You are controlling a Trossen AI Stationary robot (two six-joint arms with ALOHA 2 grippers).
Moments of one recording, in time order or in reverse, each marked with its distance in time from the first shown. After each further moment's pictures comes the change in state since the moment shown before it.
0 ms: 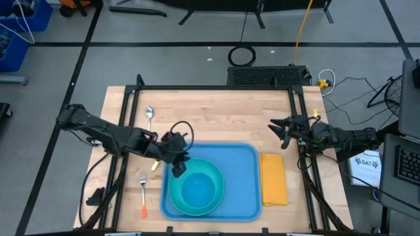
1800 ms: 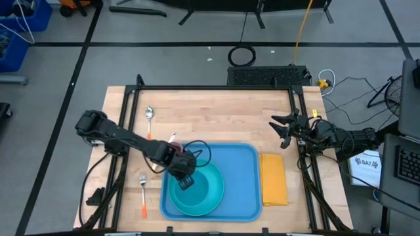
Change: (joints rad) left arm 0.016 0.307 0.000 -0.072 0.385 -0.215; right arm 0.000 -0.001 -0.034 0.233 0.006 -0.270
